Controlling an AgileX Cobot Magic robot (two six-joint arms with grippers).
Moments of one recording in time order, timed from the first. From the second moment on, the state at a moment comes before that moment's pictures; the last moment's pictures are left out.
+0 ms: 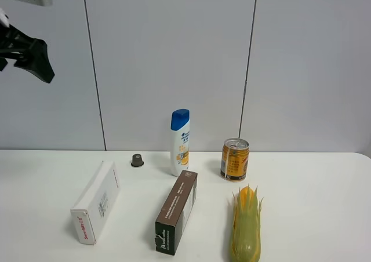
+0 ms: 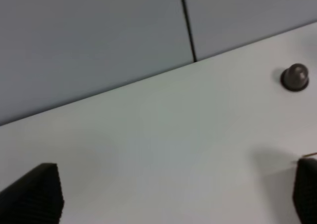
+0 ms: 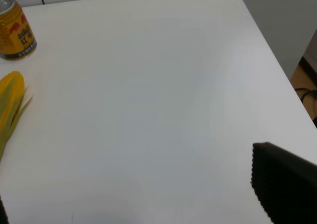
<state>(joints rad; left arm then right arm) -0.06 1.46 -1.22 0.01 0.57 0.22 0.02 0.00 -0.50 0.00 1.06 -0.06</state>
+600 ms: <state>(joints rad) 0.11 0.83 -0.83 -0.02 0.63 0.24 0.02 0.00 -0.50 0.00 1.06 -0.06</state>
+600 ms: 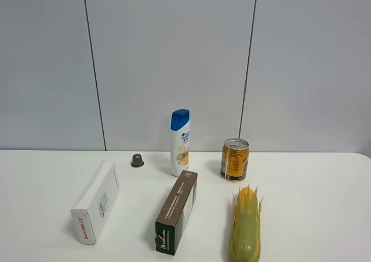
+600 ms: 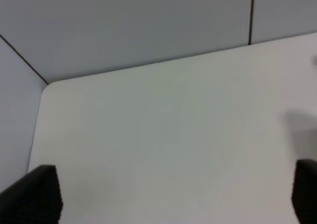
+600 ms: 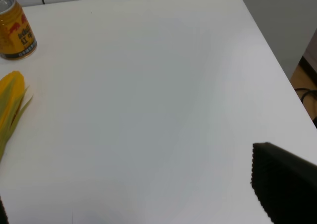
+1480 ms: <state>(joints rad) 0.11 0.04 -0.68 0.01 1.14 0.05 0.02 0.00 -0.50 0.00 1.06 -0.06</state>
